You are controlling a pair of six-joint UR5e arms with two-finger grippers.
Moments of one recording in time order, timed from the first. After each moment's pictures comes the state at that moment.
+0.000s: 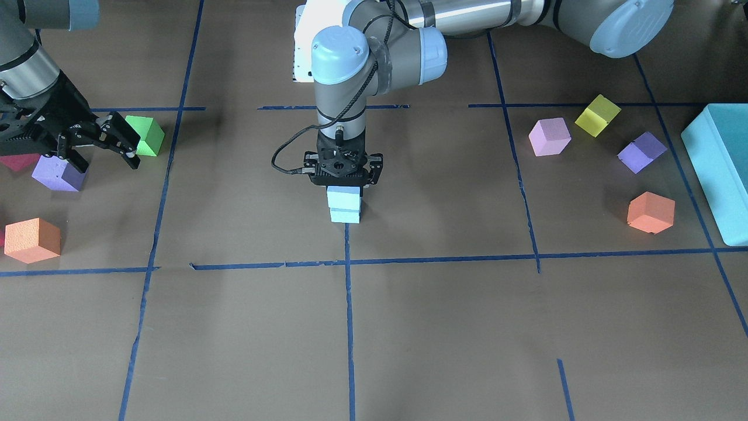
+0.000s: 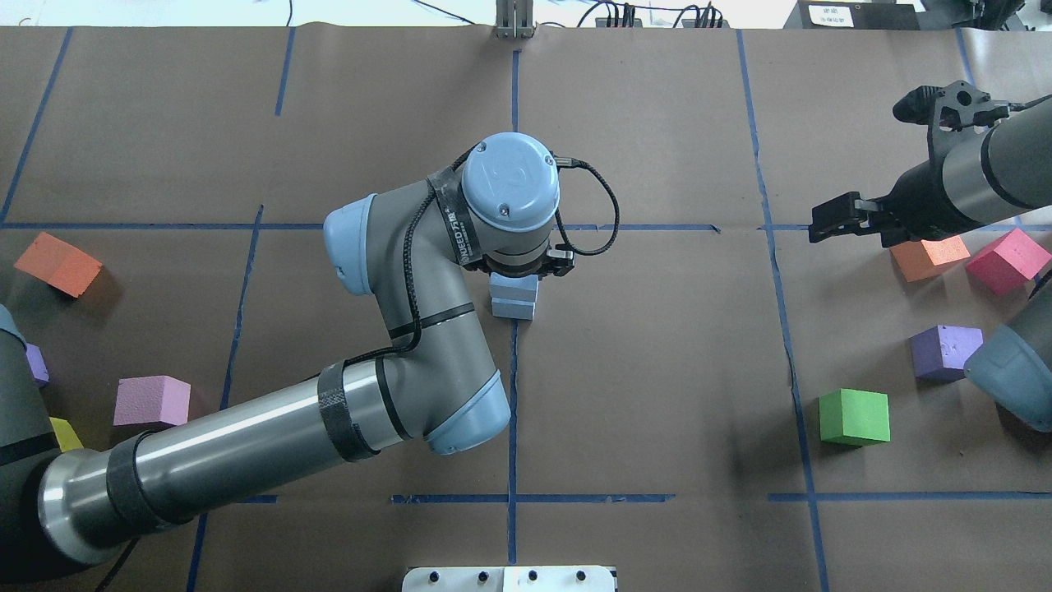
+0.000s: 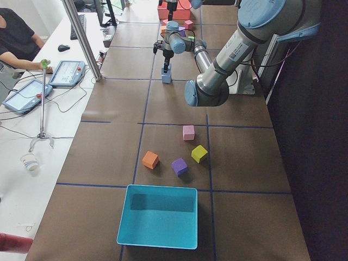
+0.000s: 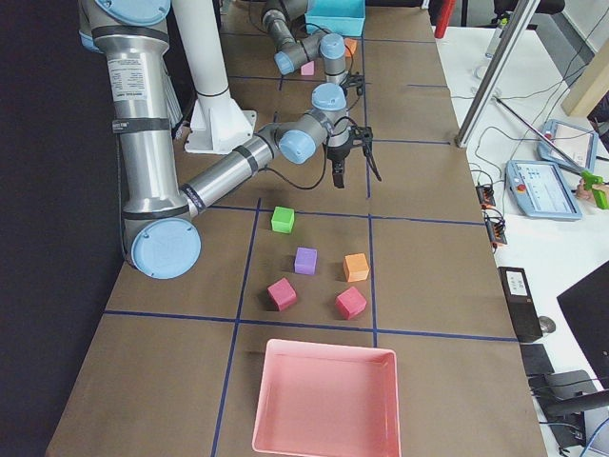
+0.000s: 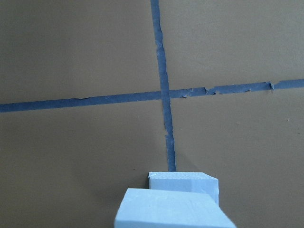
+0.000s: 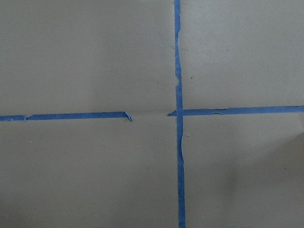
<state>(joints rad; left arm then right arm) -0.51 -2.53 -1.42 -1.56 -1.75 -1.16 0.93 -1.47 2.05 -1.39 2.09 0.96</state>
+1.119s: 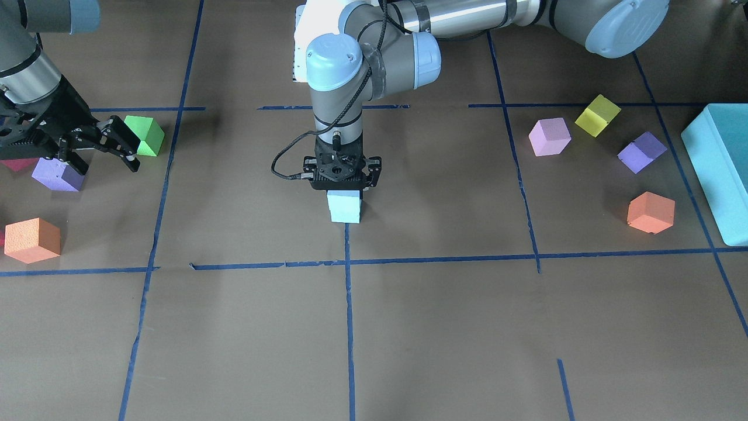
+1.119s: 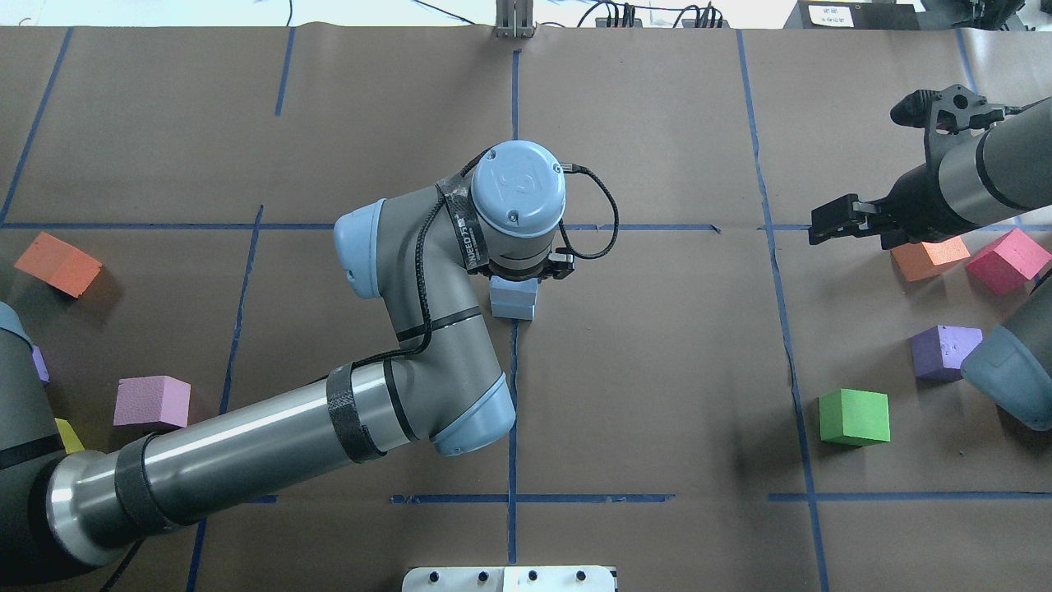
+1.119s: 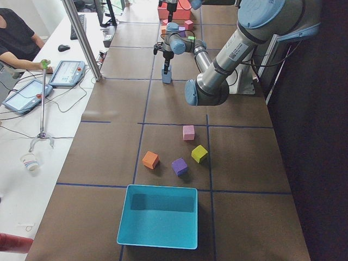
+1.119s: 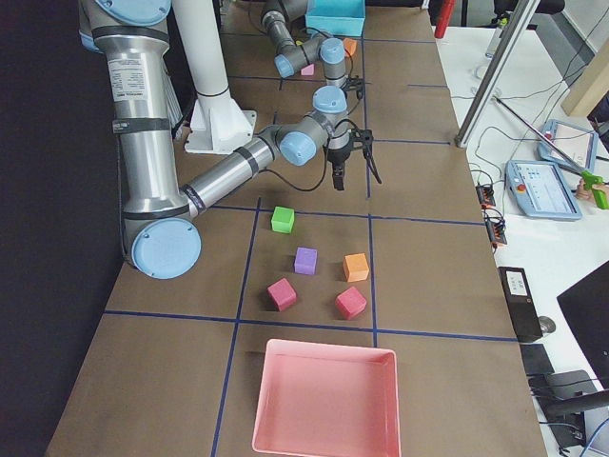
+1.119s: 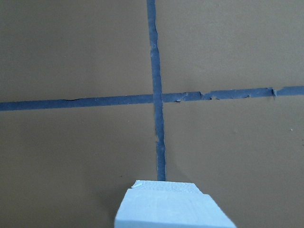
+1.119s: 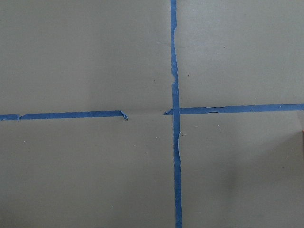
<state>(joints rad) -0.50 -2.53 -1.40 -1.56 -1.74 -1.17 0.93 -1.47 2.04 -1.39 2.09 0.96</state>
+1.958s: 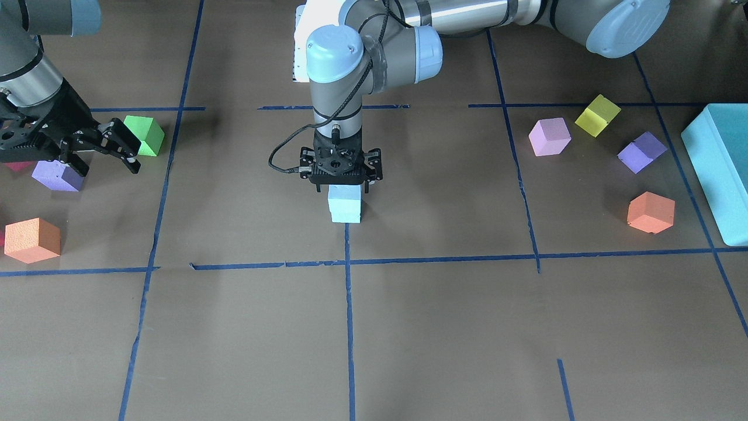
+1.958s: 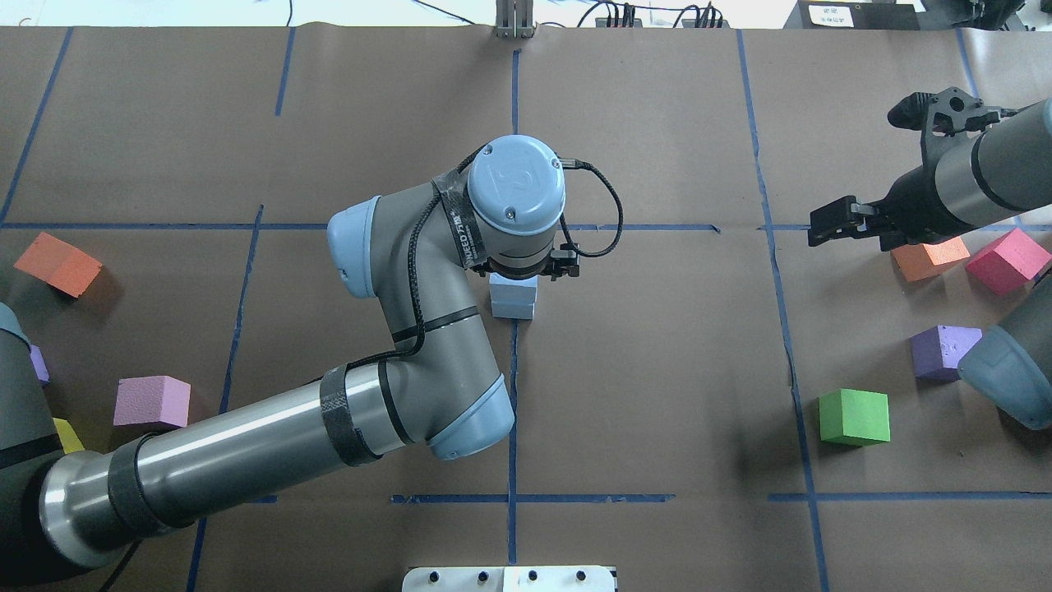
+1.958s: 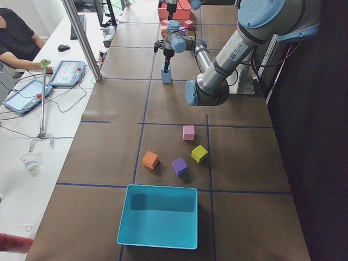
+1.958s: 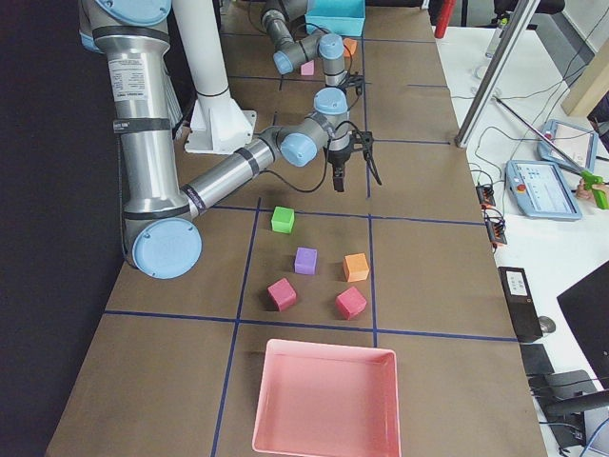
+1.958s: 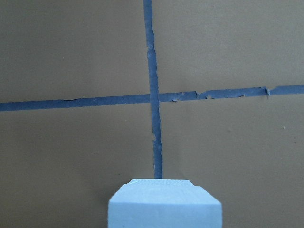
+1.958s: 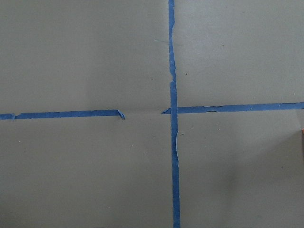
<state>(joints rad) -0.51 -2.53 -1.46 -1.52 -1.75 -1.16 0.93 -1.47 2.03 -1.38 2.09 0.96</state>
